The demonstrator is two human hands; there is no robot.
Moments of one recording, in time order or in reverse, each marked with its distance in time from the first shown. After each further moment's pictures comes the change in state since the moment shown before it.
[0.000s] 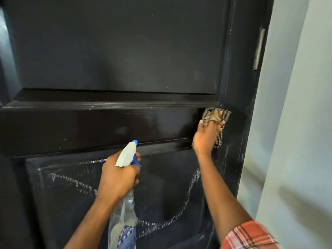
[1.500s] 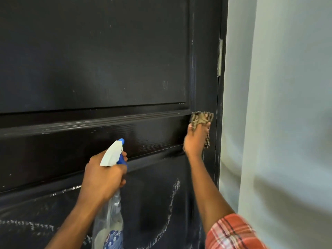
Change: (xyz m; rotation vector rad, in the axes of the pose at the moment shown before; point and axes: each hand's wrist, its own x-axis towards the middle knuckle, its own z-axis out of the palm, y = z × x) left_hand 0.030 0.033 0.028 0.065 -0.095 0.103; right_hand 0.042 0.025 -0.022 -0.005 0.093 0.051
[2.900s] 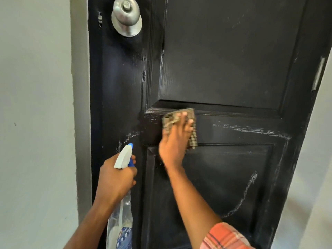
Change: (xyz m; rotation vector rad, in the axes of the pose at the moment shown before) left_hand -0.112 -0.047 -0.290 0.009 0.277 -0.075; right_hand -0.322 -0.260 0.118 -0.089 -0.281 -0.441
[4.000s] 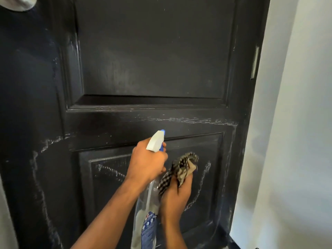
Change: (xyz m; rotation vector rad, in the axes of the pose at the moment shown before) left_hand -0.022 0.063 0.208 -0.014 -0.363 0.042; right_hand -0.097 0.120 -0.115 0.765 0.393 0.592
